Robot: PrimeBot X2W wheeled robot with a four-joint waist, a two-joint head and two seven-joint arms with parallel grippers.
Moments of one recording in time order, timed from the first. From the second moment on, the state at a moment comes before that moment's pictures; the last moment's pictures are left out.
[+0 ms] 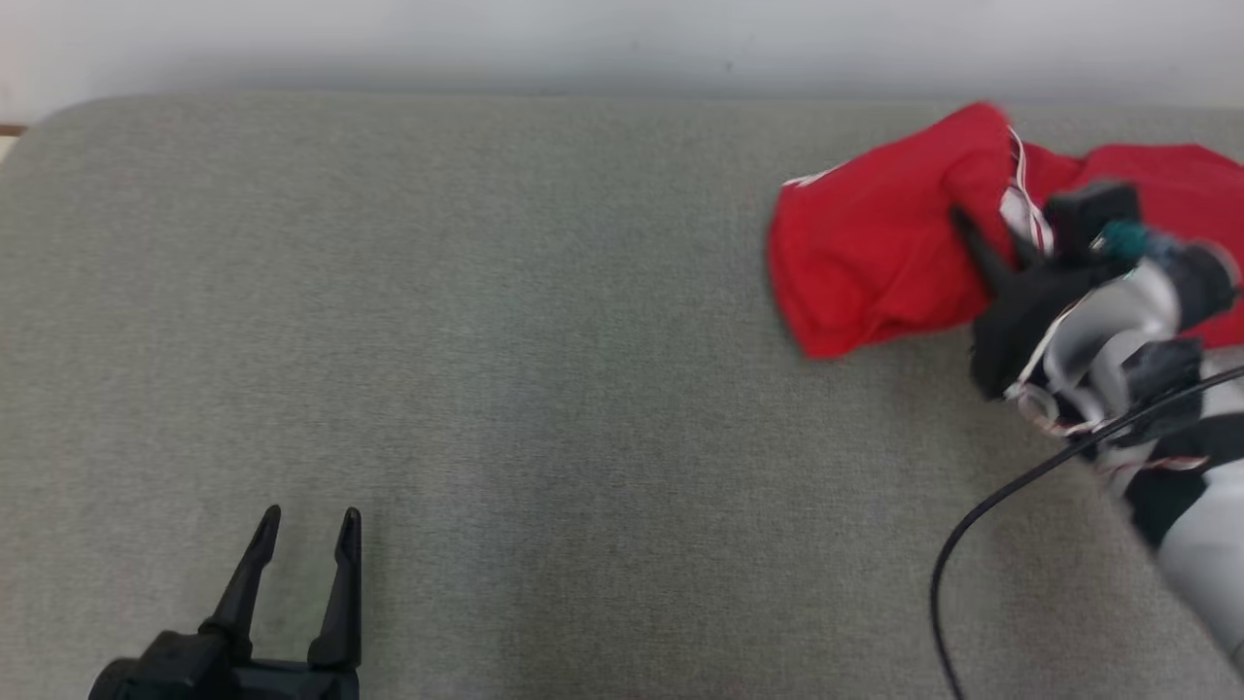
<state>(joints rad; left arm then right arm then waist) -0.11 0.06 0.03 0.06 -0.09 -0.10 -0.26 -0.94 -0.46 0.82 0.80 0.55 0.13 -0.11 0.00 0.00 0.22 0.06</state>
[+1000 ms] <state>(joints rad) -0.17 0.16 0.06 -0.08 -0.09 -0.12 -0.26 -1.28 -0.77 1.02 0.77 0.66 0.13 0.04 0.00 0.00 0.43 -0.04</state>
